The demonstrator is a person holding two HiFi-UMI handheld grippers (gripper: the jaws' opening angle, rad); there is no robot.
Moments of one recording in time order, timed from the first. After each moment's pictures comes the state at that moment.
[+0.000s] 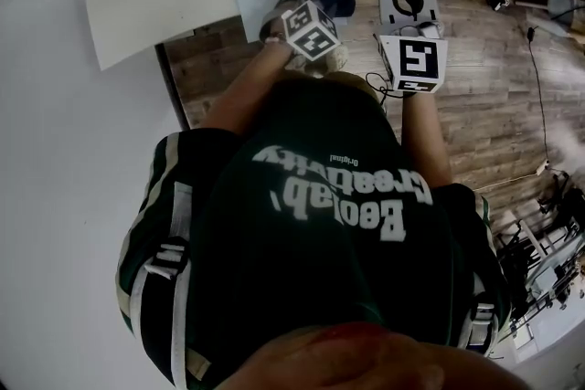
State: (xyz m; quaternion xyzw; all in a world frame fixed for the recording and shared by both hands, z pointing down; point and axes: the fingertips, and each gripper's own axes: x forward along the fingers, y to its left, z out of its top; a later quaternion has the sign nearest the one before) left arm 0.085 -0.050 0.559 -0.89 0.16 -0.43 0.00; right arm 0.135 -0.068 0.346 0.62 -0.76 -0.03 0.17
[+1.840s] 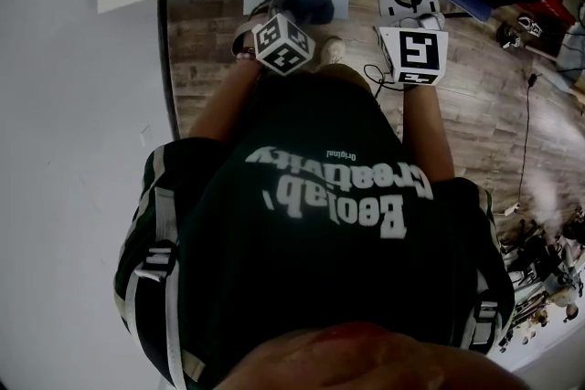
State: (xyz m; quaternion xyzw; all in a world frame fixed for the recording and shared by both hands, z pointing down) left arm 0.012 -0.014 0.553 -0.85 0.26 -0.46 -0.05; right arm 0.113 -0.085 0.360 0.52 -0.84 -0.03 0.16
